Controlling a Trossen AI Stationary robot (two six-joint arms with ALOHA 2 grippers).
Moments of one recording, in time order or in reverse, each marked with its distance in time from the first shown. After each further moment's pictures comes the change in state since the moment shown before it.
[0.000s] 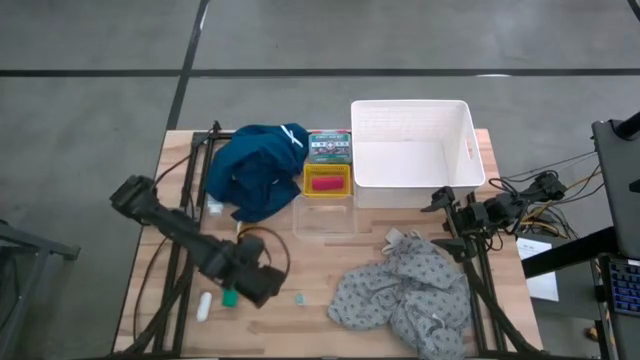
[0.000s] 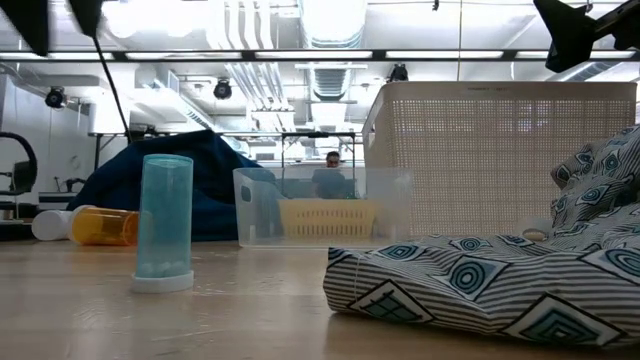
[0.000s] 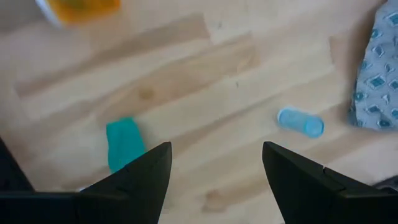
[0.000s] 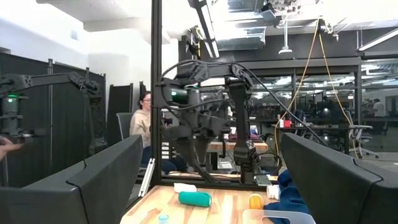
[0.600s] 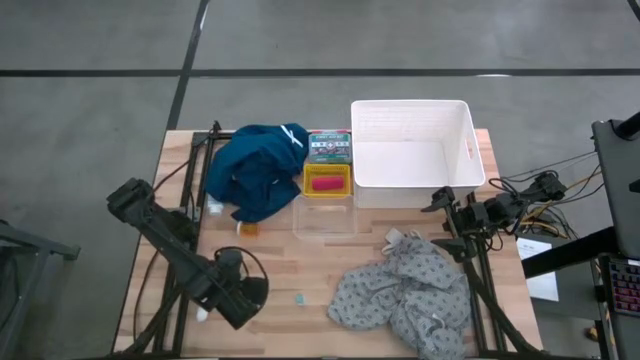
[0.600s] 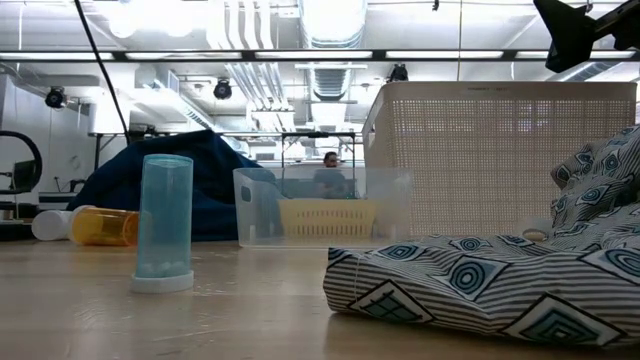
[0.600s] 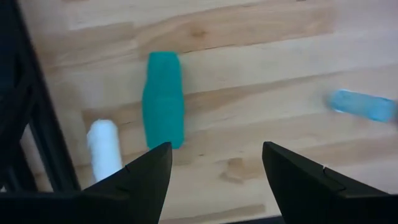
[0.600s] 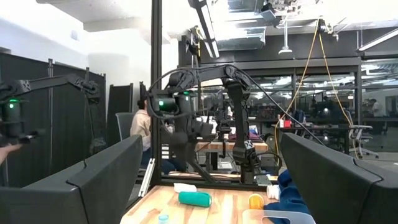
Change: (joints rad) left arm -0.138 0.003 -0.068 -0.029 0.106 -0.376; right arm 0.000 0.000 0.000 0.000 0.000 0.000
